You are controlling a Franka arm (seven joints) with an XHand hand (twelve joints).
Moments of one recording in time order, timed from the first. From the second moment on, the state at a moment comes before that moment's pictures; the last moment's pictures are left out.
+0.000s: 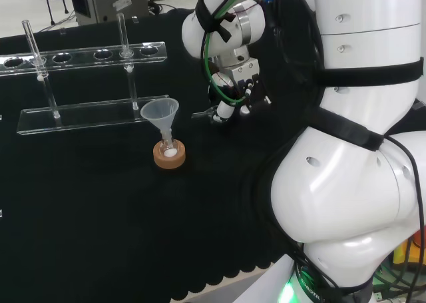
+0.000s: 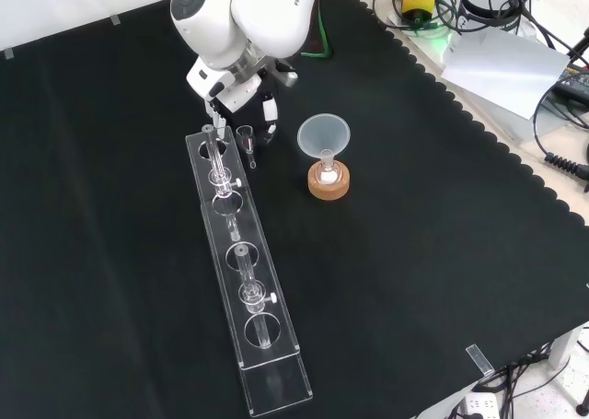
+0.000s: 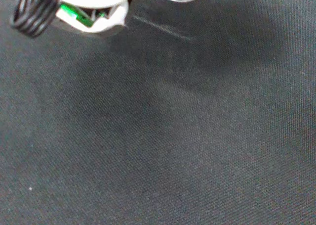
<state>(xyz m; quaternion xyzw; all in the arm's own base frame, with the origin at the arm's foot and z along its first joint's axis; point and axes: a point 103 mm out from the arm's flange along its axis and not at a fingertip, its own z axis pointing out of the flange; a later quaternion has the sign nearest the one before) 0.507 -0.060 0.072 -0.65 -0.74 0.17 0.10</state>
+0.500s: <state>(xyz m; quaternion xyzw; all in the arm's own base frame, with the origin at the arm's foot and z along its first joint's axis) 0.507 -0.045 0.068 -0.64 -0.74 0.19 0.06</state>
